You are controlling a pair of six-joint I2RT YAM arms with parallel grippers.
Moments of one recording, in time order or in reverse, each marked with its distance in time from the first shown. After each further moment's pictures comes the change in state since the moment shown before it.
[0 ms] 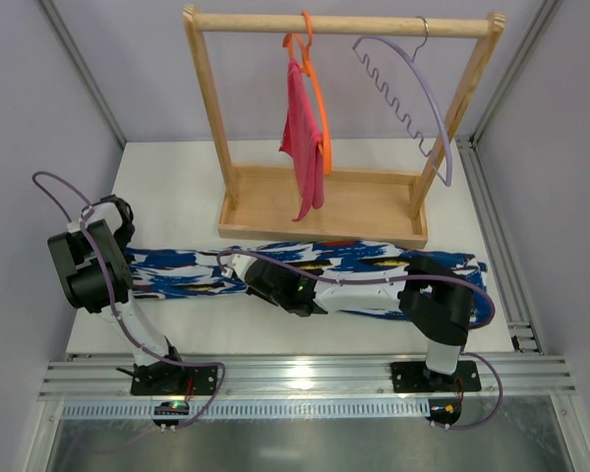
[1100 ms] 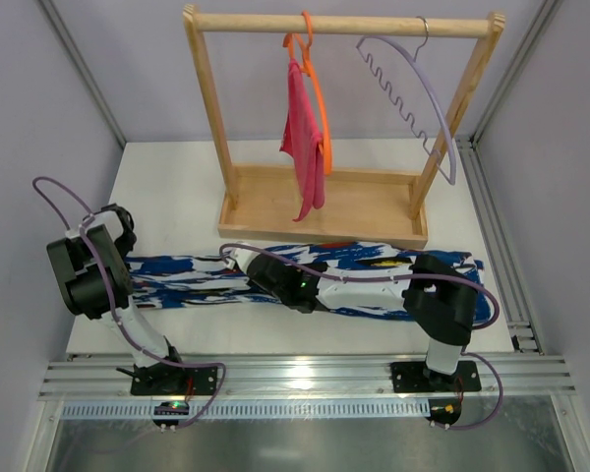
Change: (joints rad) left arm 0.013 -0.051 -0.103 0.042 -0.079 -0.018; right arm -0.018 -0.019 0.000 0.038 0.066 -0.006
